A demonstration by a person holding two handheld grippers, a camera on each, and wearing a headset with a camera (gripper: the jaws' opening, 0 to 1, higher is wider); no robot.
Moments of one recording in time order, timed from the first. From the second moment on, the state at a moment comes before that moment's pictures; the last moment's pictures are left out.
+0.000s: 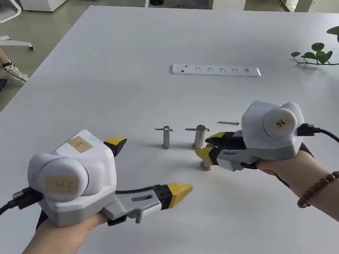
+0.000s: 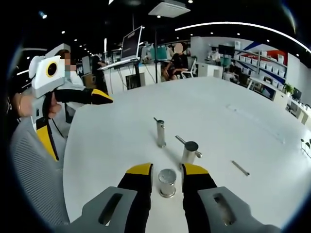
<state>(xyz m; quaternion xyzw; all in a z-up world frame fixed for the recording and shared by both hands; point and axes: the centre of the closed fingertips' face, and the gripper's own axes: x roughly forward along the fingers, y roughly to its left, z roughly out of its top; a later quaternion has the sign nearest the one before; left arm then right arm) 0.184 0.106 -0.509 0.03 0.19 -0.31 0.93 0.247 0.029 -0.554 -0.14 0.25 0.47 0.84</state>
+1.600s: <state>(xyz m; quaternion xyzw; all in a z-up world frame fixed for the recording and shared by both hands) 0.197 0.118 -0.521 0.03 0.21 -0.31 0.93 0.344 -0.055 -0.576 -0.24 0.36 0.42 0.80</state>
